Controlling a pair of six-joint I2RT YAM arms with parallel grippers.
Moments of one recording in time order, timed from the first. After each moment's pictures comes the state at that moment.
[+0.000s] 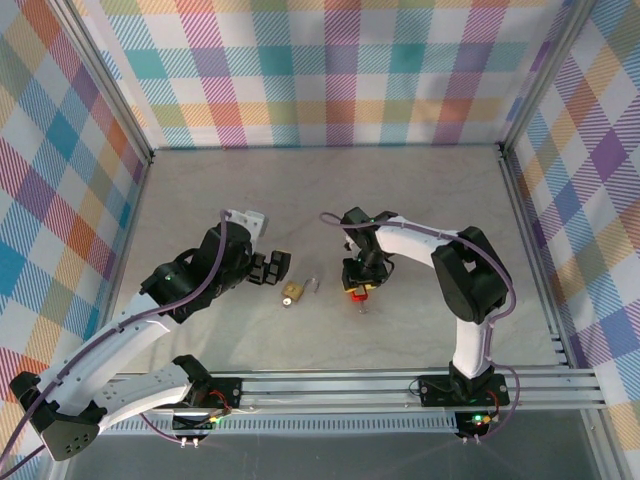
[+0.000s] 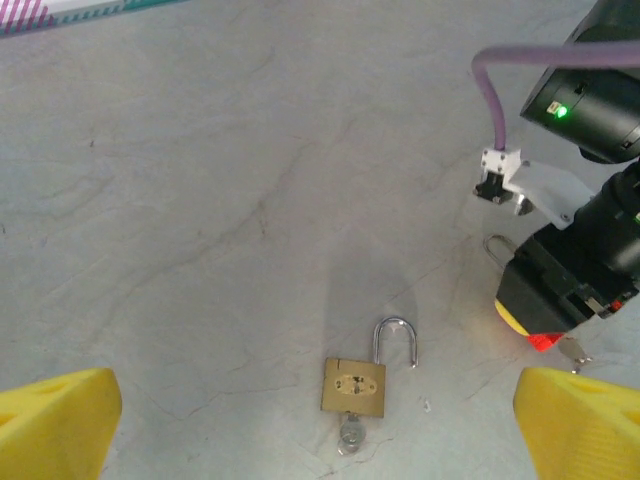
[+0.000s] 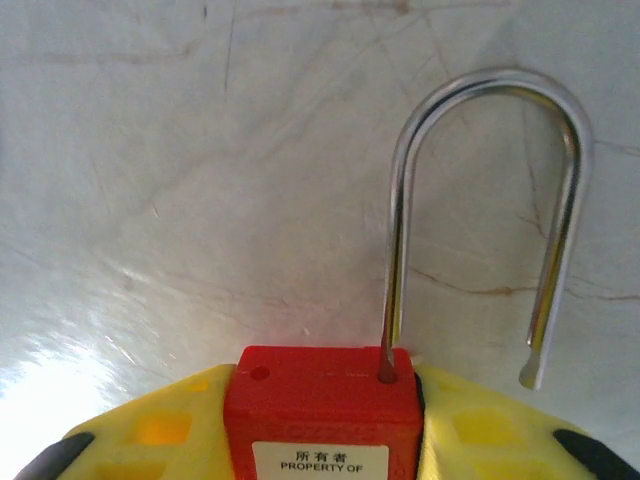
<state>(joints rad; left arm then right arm) -0.73 0.95 1.01 -0.75 -0.26 -0.27 0.64 1.90 1.26 -0.87 -0.24 0.47</state>
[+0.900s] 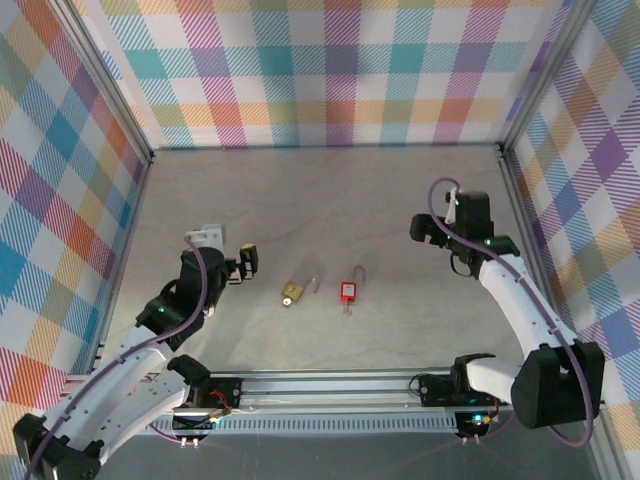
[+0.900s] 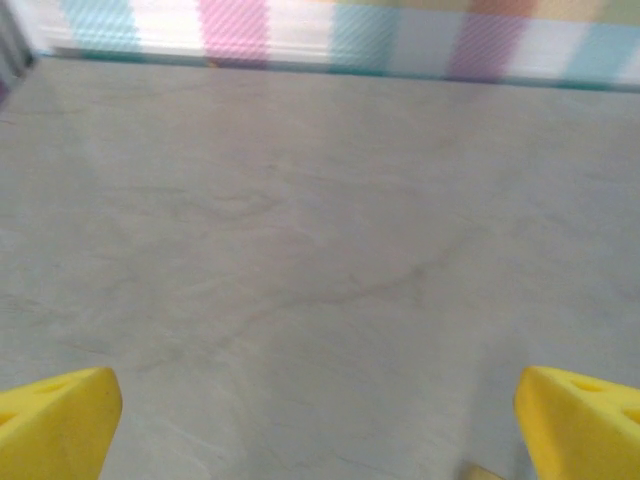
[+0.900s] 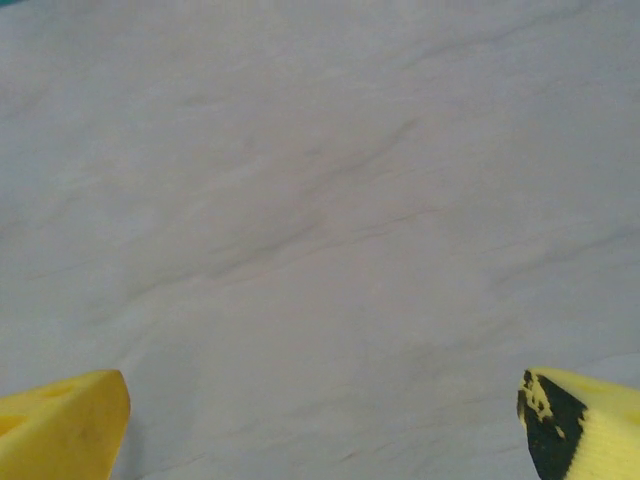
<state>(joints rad) -0.52 0.70 0.57 -0.36 -0.48 -0.31 0.12 1.16 0.82 -0.41 -0.01 0.24</state>
